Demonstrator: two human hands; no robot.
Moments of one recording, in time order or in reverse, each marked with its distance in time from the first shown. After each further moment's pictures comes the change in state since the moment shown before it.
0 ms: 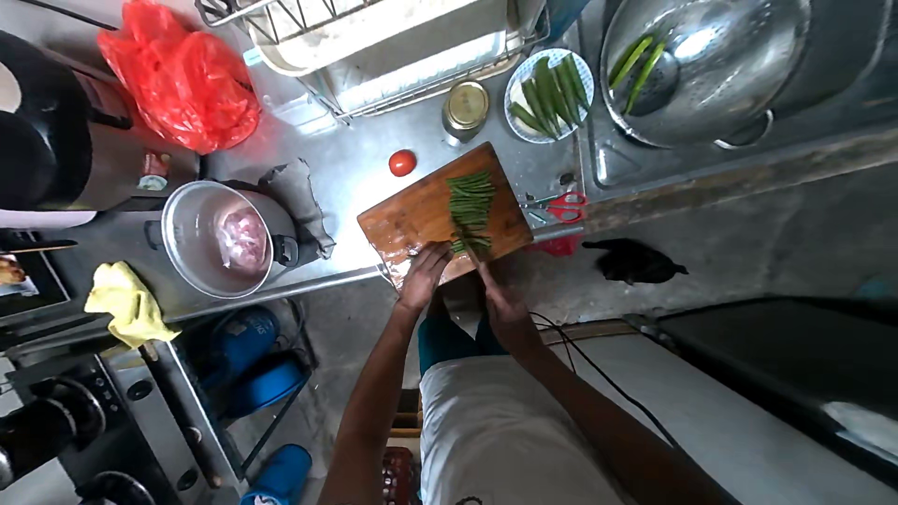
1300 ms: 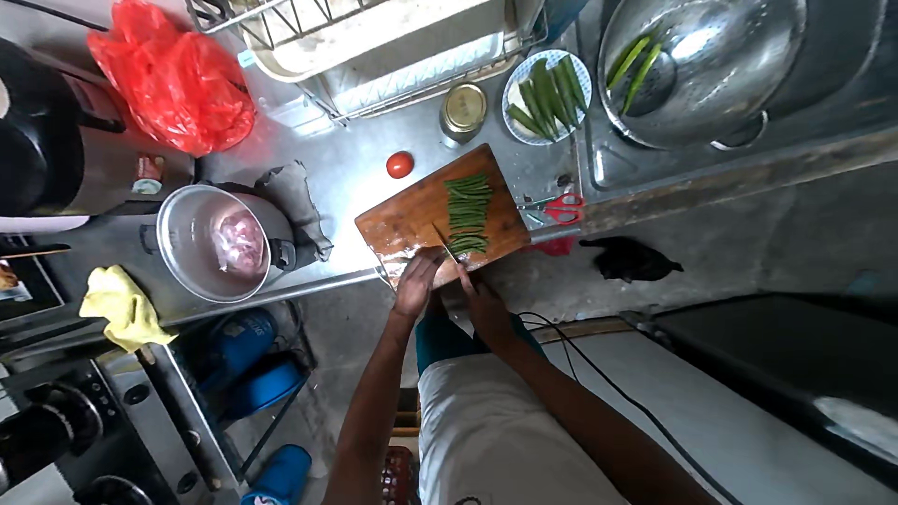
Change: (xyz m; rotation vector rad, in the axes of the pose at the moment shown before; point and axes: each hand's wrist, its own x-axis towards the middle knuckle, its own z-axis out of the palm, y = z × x) left_hand -0.012 0.002 -0.005 0.006 0.020 -0.083; right_hand 0.021 -0.007 0.036 -0.264 -0.331 0.164
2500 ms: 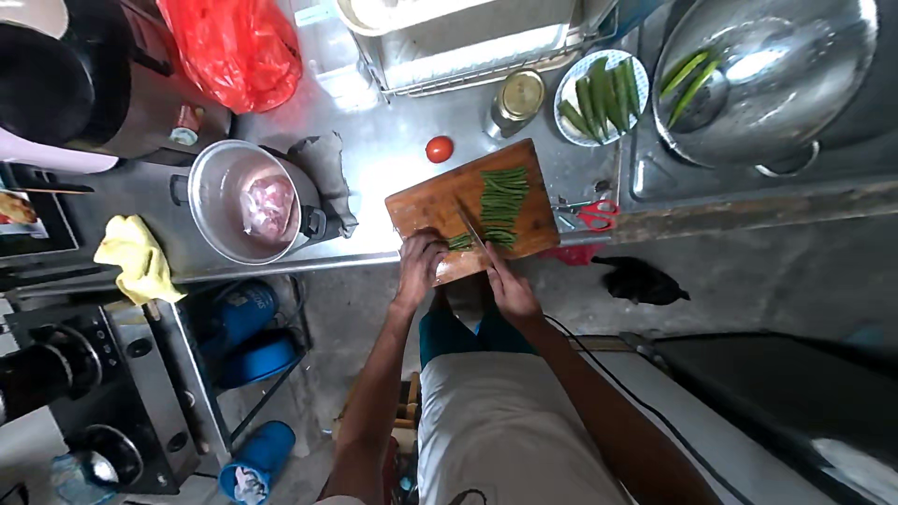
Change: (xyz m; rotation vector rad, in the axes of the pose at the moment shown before) left_hand -0.011 -0.011 -0.043 -0.052 0.036 -0.273; right_hand 0.018 0.001 -0.028 0.247 0.194 -0.175
